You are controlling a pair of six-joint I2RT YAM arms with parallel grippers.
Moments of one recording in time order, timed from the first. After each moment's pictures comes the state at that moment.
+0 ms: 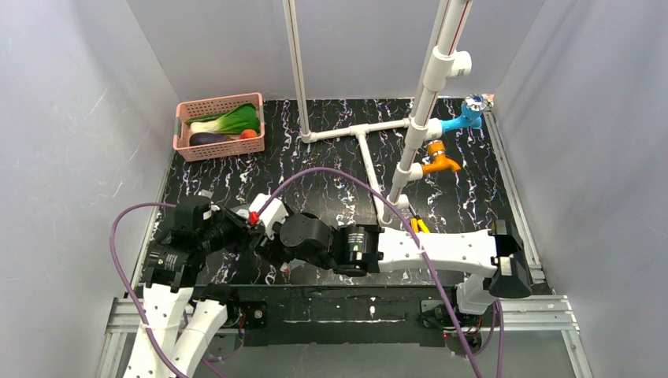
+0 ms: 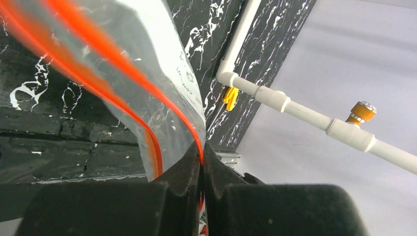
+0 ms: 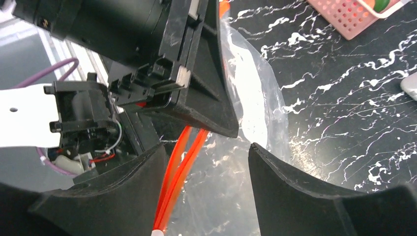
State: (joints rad) left arm -0.18 0.58 0.87 -1.05 0.32 -1.15; right arm 1.49 1.61 1.44 -0.25 0.36 0.10
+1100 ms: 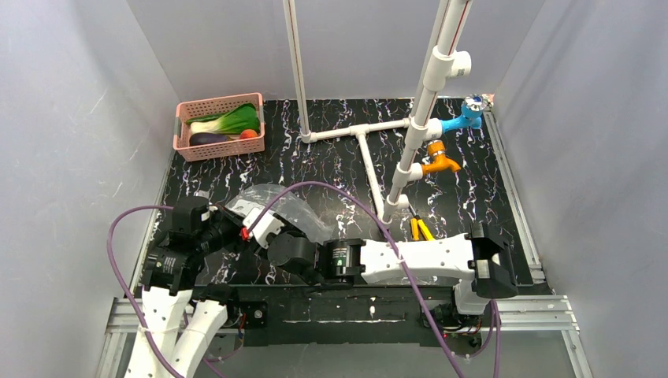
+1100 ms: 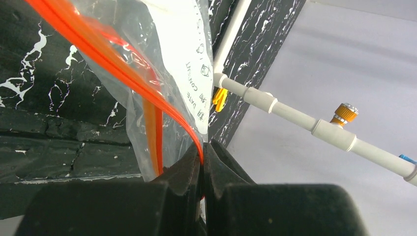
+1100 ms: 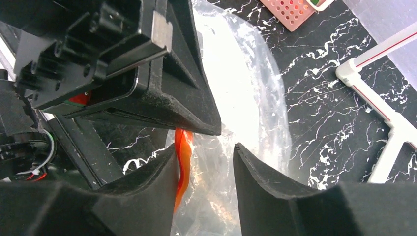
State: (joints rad) left arm -0.18 0.56 0.87 -1.04 0.33 -1.21; right arm 1.54 1.68 1.40 -0.17 0.64 0.01
